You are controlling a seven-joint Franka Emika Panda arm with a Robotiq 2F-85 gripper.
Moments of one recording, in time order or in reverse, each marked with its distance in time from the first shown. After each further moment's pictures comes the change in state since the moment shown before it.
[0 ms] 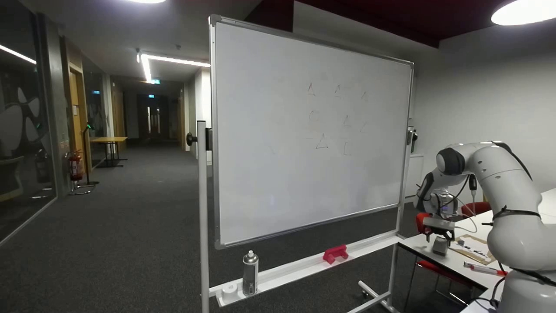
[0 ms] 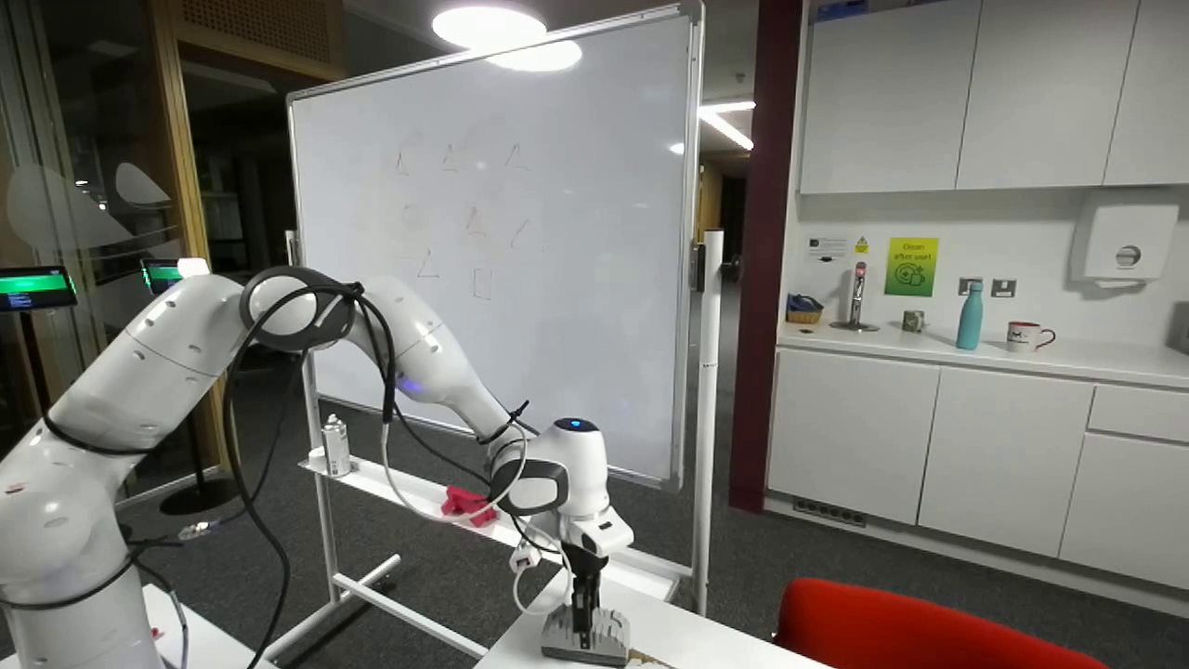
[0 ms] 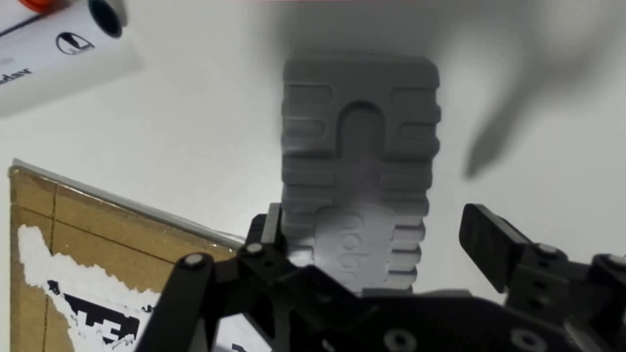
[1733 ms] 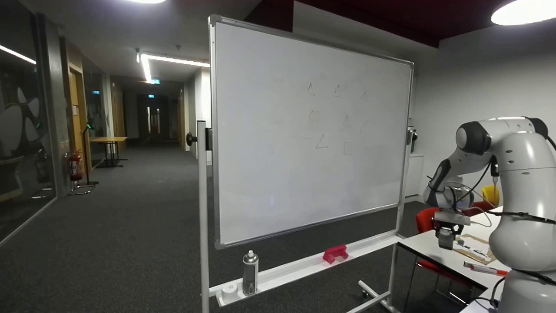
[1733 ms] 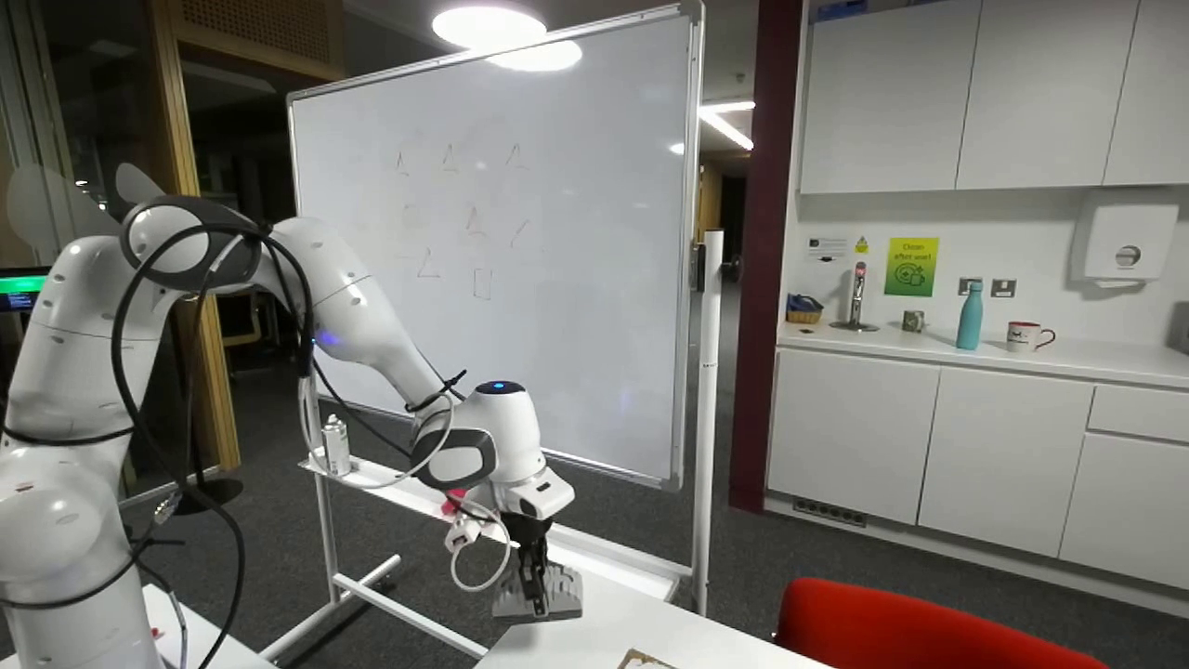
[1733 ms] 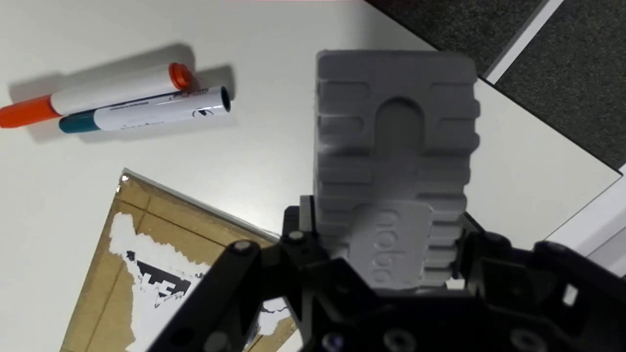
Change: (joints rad) arm 0.072 -0.386 -0.048 -0.444 -0.102 0.197 -0.113
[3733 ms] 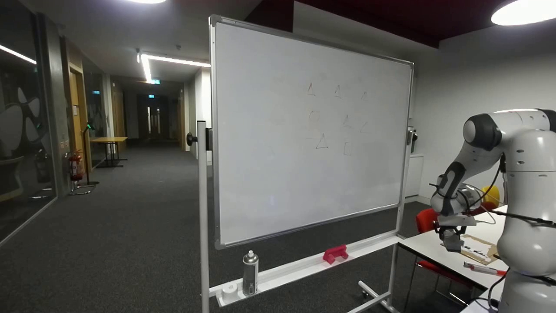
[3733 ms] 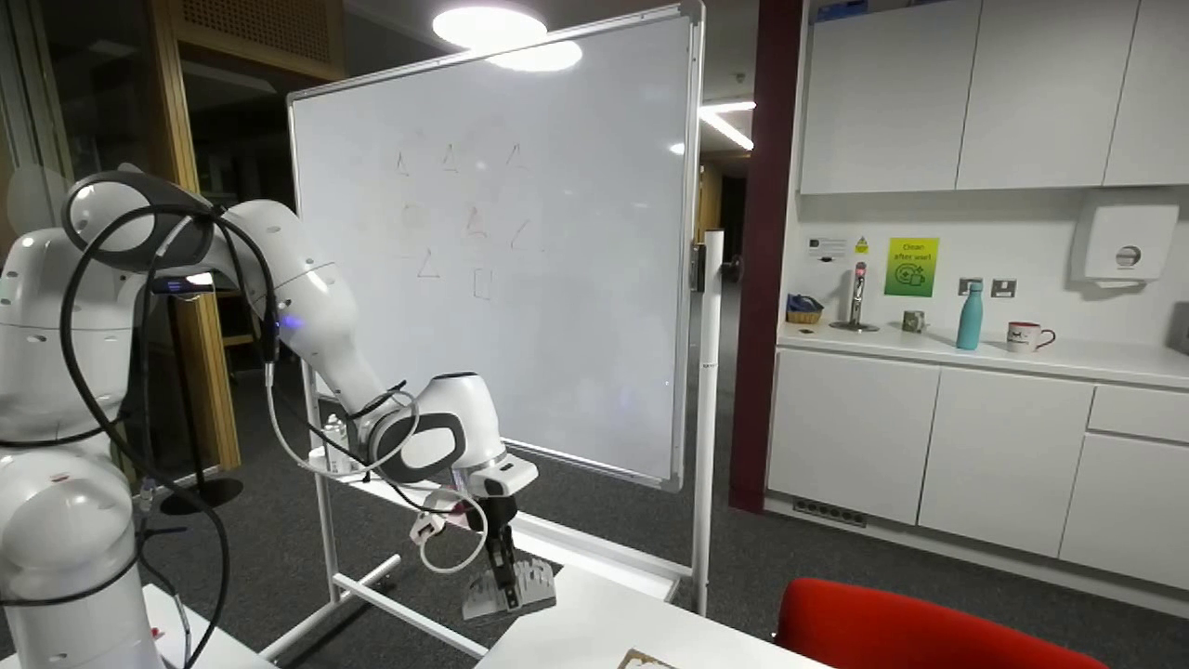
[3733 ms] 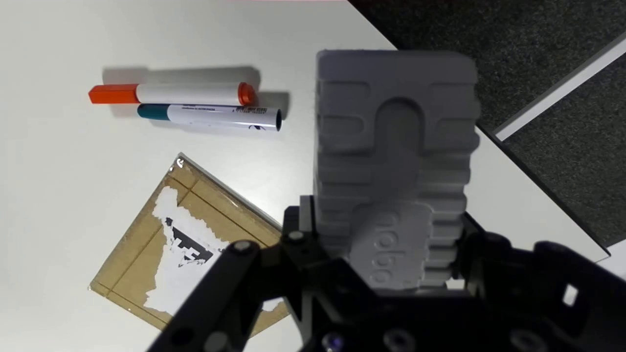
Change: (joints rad) arm 0.235 -0.132 -0.228 -0.177 -0.438 0.064 0.230
